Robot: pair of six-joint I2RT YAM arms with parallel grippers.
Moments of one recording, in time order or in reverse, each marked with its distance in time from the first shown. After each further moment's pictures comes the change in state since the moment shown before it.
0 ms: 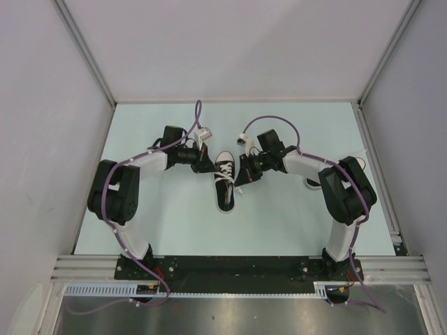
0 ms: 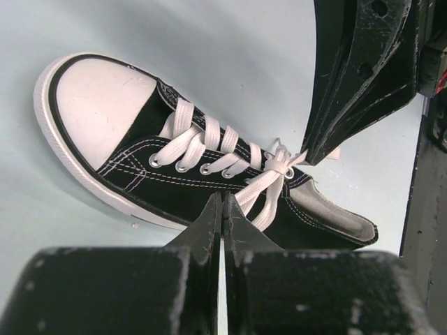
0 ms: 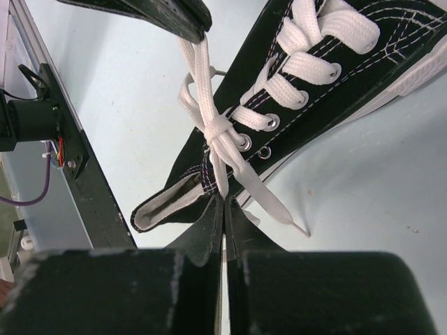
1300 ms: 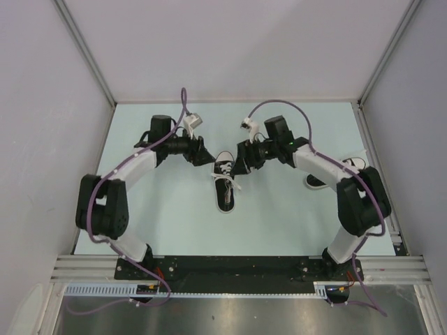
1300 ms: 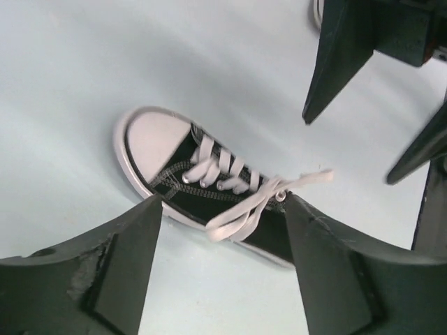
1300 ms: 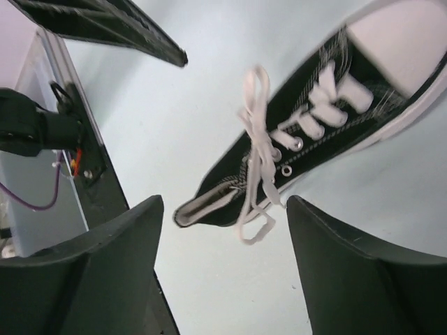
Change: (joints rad) left arm 0.045 -0.121 0.040 -0.042 -0.051 -0.019; right arm -0.013 -0.109 0.060 -0.042 0.001 -0.030
